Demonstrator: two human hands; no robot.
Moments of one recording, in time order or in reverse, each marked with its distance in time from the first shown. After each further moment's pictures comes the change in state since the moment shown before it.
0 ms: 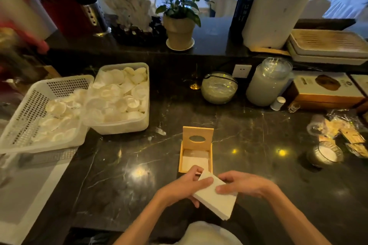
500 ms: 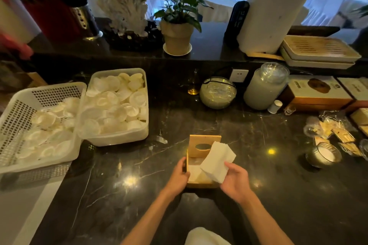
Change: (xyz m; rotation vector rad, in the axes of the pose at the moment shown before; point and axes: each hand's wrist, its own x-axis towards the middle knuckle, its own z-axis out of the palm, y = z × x) left_hand 0.062 -0.047 -0.072 -0.021 0.381 0.019; right_hand 0.076 -0.001 0.034 1.514 0.409 -0.386
